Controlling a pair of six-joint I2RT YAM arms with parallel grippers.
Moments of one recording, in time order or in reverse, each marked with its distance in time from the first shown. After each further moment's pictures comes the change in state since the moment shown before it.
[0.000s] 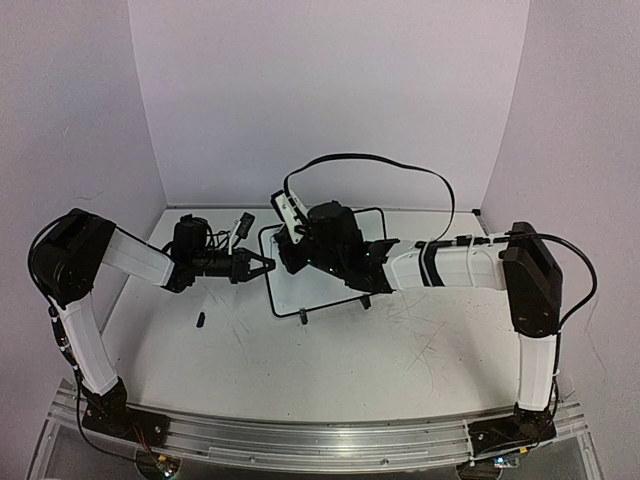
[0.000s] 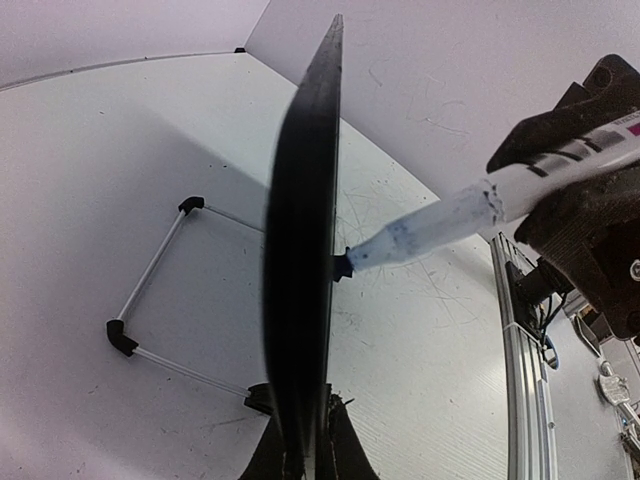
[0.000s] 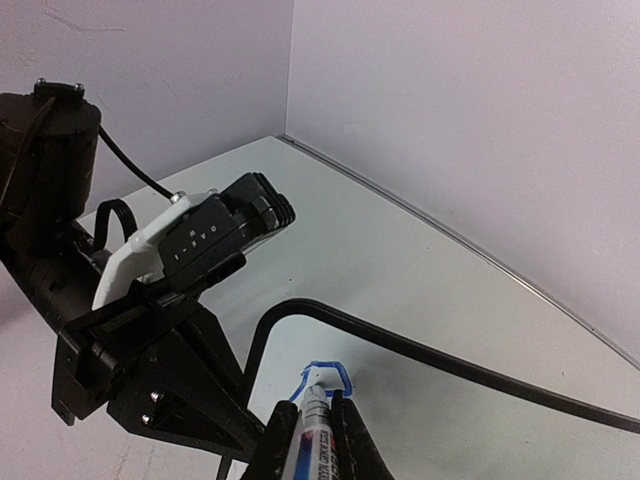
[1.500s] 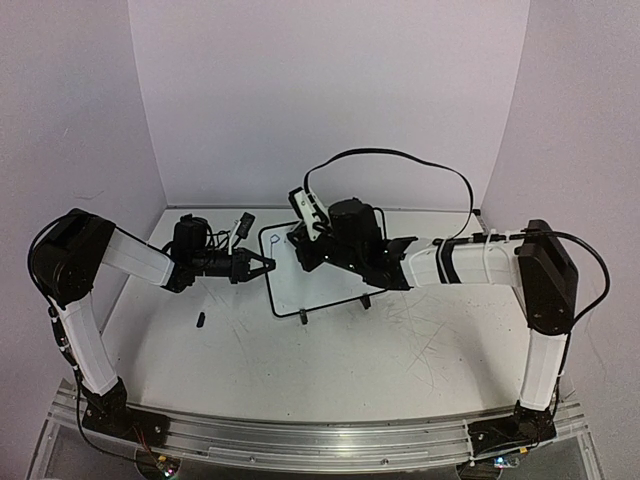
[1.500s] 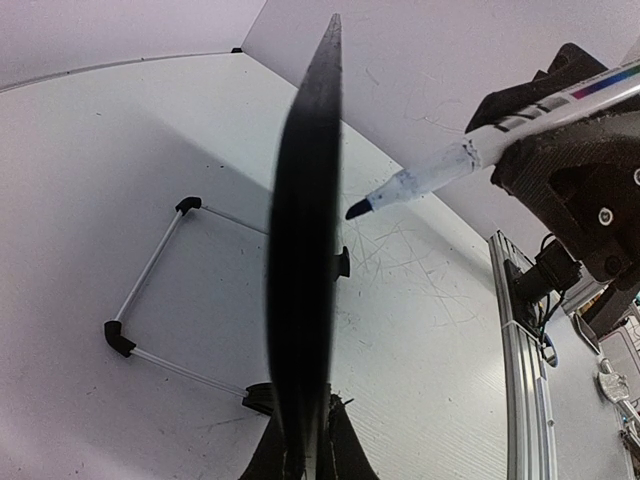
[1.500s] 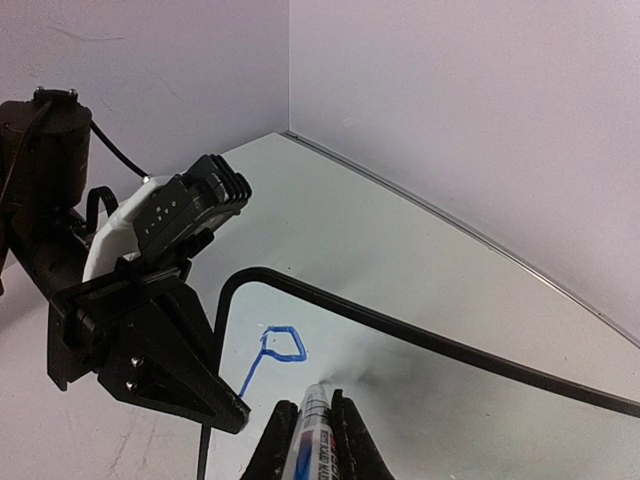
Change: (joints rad) left arm 0.000 -0.002 0.000 -0.001 0.006 0.005; right arm -0.047 -0.081 -0.110 0.031 -0.093 0.036
